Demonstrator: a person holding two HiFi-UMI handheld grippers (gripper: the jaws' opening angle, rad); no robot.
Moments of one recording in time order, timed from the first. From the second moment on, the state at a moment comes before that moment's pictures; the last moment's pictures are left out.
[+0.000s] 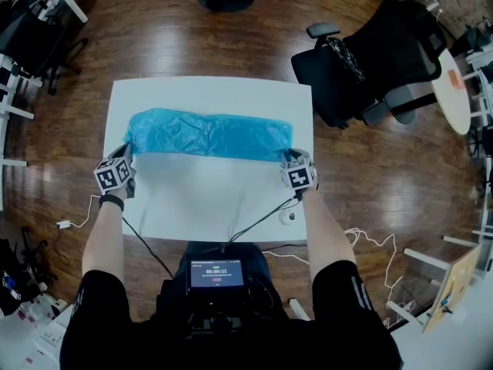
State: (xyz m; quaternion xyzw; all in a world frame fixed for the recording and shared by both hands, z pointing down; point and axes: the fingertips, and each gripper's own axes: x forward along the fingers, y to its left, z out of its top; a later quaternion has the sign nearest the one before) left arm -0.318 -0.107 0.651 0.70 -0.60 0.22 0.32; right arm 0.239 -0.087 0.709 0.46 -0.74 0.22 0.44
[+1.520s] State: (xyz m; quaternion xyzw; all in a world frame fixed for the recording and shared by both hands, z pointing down) left arm -0.384 -0.093 0.672 0.67 -0.56 0.35 0.35; right arm 0.238 -0.090 0.708 0.48 -0.73 0.22 0.44
